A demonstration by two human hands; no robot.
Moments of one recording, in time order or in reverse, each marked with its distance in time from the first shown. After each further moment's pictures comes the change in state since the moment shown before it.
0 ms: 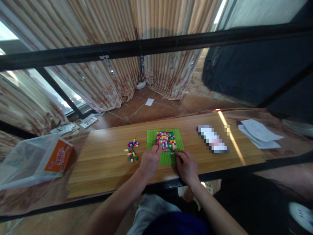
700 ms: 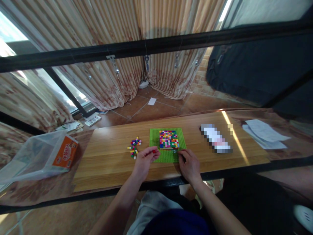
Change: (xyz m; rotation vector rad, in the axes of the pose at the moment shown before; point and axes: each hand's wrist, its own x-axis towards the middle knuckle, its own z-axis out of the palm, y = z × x) left_hand -0.022 -0.004 -0.020 -1.787 0.152 -0.909; right_hand 0.001 0.001 -0.001 0.005 0.003 0.007
